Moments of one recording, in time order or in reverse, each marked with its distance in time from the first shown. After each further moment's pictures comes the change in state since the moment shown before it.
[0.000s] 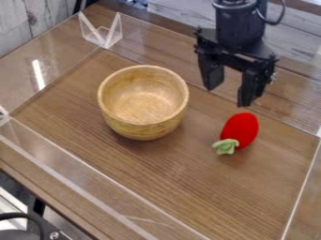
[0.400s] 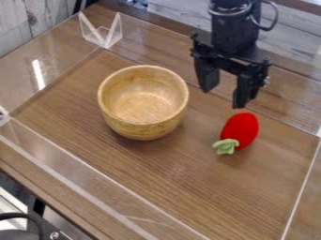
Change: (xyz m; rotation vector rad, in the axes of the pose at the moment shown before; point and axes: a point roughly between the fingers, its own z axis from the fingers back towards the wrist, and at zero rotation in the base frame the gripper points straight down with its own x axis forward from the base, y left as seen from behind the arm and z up) arm 0.000 0.015 -0.006 0.012 -0.016 0.038
